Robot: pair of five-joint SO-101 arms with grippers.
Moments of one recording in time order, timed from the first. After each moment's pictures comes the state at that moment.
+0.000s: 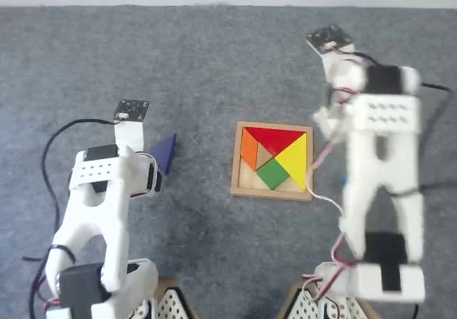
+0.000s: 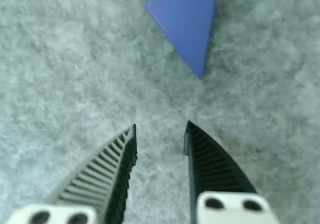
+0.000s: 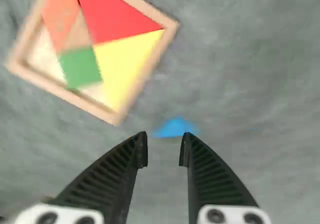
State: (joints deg) left arm -14.7 -17.3 51.7 62.4 -6.6; right arm 0.5 -7.6 -10.3 100.3 37.9
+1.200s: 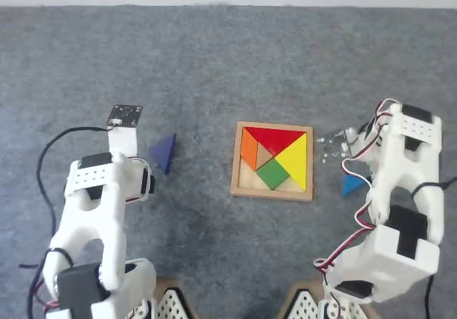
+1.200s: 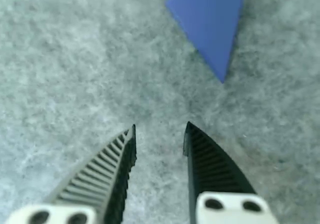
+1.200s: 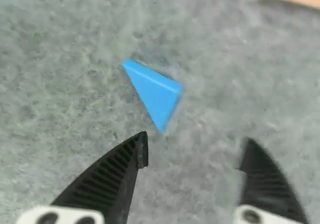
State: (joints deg) left arm -18.2 -17.1 56.0 56.0 -10.2; right arm 16.0 7.7 17.3 72.6 118.2
